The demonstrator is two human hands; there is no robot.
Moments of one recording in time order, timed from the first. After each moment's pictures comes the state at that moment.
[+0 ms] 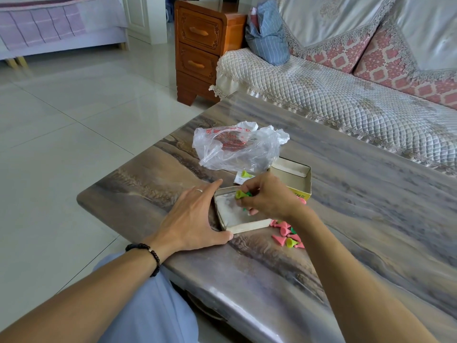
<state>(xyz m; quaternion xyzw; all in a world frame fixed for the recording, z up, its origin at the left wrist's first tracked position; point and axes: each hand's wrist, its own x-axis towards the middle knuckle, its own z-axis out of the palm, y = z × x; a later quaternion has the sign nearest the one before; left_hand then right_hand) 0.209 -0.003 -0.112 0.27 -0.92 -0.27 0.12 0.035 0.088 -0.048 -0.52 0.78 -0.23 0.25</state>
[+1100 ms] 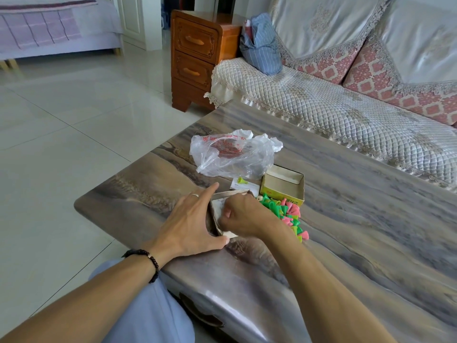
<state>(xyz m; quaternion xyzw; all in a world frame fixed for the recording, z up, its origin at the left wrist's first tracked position) 0.210 0.000 -0.108 0.27 -0.91 -0.29 0.15 0.071 0.076 -0.063 -0.56 0.81 -0.05 0.16</state>
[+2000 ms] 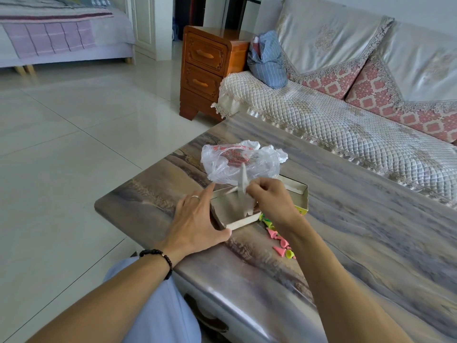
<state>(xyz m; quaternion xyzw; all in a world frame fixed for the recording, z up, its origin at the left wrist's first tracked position) 0.213 -0.003 -0.106 0.33 -0.88 -0.26 0.21 0.064 0.085 -0.030 -0.38 0.76 -0.47 0.25</state>
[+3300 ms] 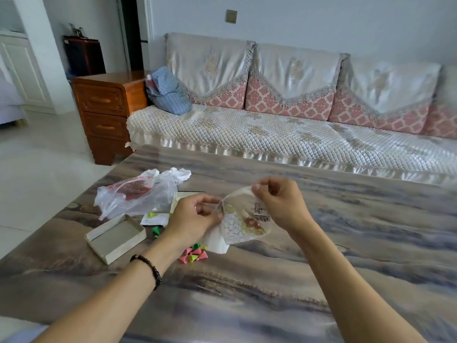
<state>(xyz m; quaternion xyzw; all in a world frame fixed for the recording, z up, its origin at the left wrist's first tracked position) 0.094 0.139 0.010 0.18 -0.75 -0.61 0.20 -0.018 0.298 0.049 -0.30 0.78 -0.54 0.03</state>
